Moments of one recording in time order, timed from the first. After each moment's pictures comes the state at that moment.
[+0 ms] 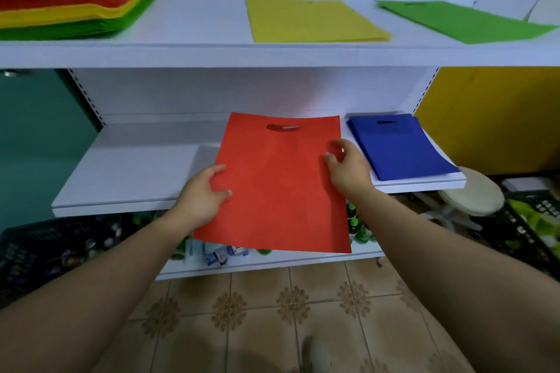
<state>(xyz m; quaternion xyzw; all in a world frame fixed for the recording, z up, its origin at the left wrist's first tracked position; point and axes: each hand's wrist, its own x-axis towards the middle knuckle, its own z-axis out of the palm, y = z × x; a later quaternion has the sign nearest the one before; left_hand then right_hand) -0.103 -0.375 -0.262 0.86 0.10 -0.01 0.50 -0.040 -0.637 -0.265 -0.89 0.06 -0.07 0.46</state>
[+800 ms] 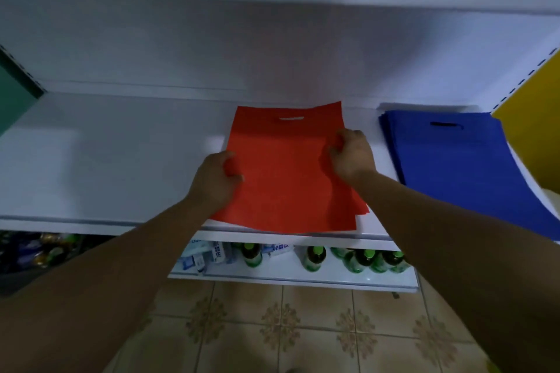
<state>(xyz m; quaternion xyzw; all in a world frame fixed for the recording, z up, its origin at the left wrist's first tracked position) 0.126 -0.450 -0.404 0.93 0.17 -0.01 0.34 0.224 -0.687 -0.411 -0.94 -0.03 0.02 0.33</state>
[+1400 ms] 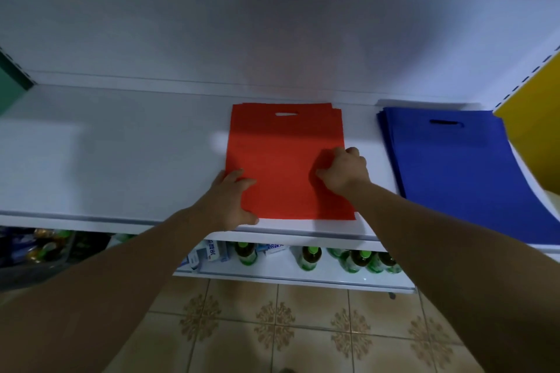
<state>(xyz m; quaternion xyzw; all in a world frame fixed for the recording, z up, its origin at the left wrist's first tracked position) 0.120 -0.469 -0.439 0.97 0.01 -0.18 0.16 0.217 -0.696 -0.432 -0.97 -0.02 0.14 0.19</state>
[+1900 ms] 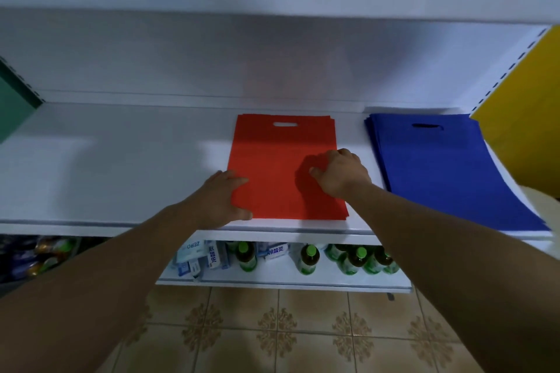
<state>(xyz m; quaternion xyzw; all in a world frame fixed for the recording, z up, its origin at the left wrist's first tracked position) 0.108 -0.457 -0.404 0.96 0.02 -0.21 0.21 0.192 -0.701 -0.396 -0.98 -0.06 0.12 0.15</state>
